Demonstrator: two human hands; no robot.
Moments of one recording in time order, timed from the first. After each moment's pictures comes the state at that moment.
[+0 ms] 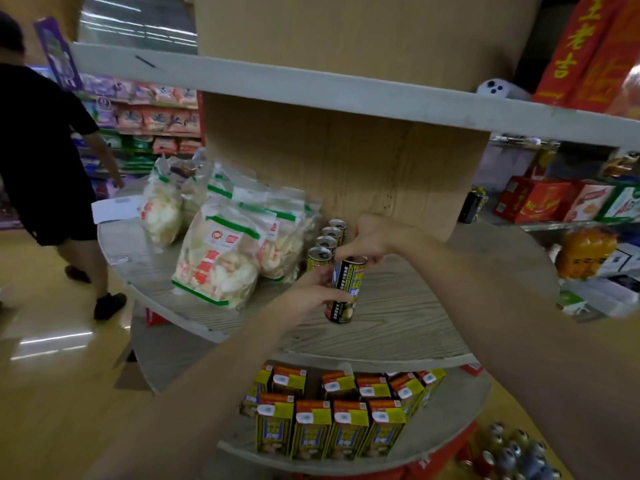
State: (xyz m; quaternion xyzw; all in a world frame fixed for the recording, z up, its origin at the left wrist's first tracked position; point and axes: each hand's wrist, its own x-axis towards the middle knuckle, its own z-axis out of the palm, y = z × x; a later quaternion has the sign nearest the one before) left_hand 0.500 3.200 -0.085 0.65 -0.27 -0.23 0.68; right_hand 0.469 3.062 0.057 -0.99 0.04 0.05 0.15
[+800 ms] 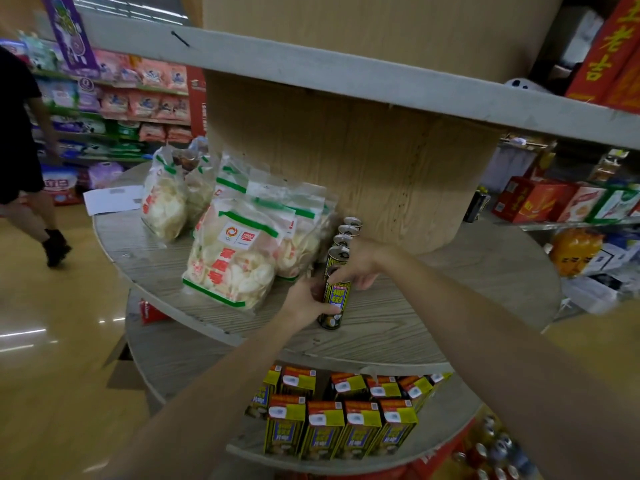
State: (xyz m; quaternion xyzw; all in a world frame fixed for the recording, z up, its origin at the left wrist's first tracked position) left_hand 0.545 3.240 -0.135 0.79 -0.20 -0.09 0.57; right_hand 0.515 3.109 0.001 -0.97 0.12 0.13 0.18
